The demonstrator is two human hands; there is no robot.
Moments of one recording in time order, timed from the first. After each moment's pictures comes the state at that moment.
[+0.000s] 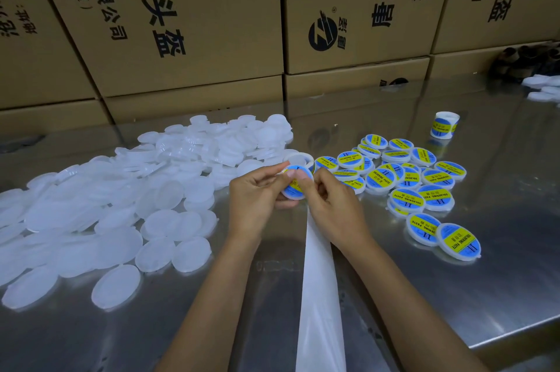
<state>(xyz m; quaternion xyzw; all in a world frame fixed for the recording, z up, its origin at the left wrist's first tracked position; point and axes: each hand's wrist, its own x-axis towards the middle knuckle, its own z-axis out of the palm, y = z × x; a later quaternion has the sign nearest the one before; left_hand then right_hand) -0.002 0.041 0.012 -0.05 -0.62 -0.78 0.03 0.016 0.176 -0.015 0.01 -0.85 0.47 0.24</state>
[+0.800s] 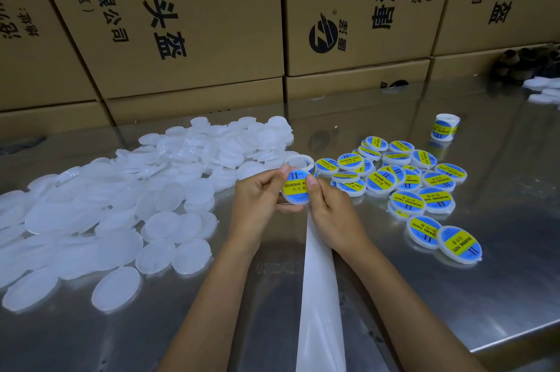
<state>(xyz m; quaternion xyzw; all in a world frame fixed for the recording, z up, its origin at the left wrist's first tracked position) -0.002 0.041 0.011 -0.08 -0.65 -0.75 0.01 0.014 0.174 -0.017 0.03 -0.85 0.50 0.19</state>
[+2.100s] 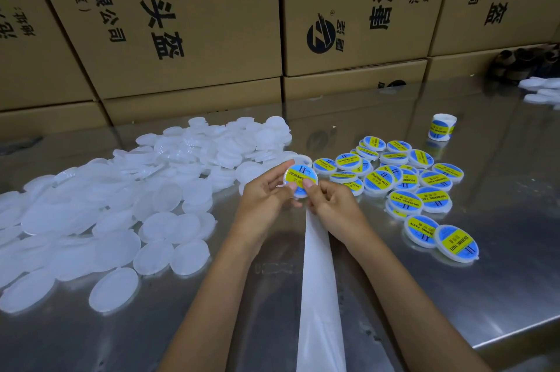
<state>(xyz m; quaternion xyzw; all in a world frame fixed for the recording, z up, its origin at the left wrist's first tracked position) -0.001 0.043 0.013 -0.11 -0.66 -0.74 -0.04 0.013 0.180 -0.007 0.00 -0.78 0.61 0.13</state>
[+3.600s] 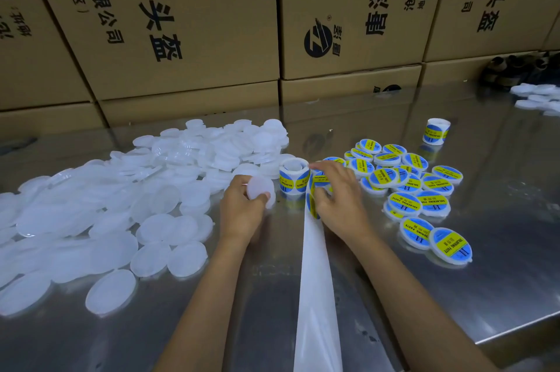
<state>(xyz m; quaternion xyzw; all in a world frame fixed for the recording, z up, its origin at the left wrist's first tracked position) -0.029 0.025 -0.011 0.04 -0.82 -0.56 0.10 -0.007 0.203 -0.024 0.05 -0.86 0.41 0.30</state>
